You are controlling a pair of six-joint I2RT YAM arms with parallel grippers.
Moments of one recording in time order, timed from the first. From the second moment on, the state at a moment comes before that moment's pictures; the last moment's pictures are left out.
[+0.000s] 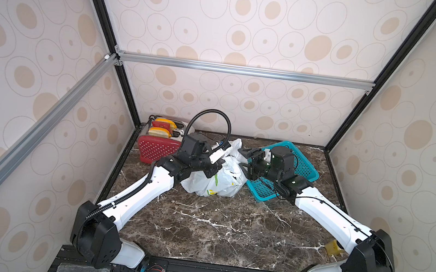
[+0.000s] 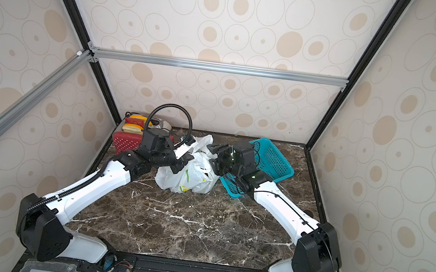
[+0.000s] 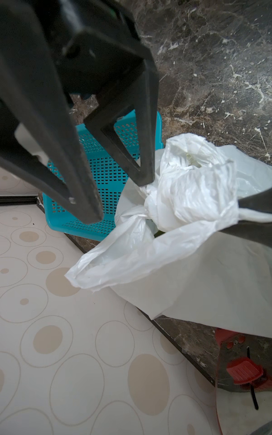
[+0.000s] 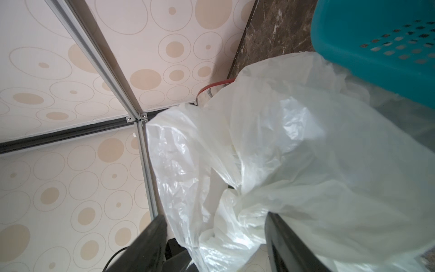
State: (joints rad) left arm -0.52 1.41 1.23 -0.36 0.28 0.35; right arm 0.66 1.45 1.16 -0.07 -0.25 1.57
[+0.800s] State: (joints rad) left arm -0.52 1.39 1.20 -0.36 0.28 0.34; right arm 0.74 1.52 1.20 -0.10 -0.23 1.72
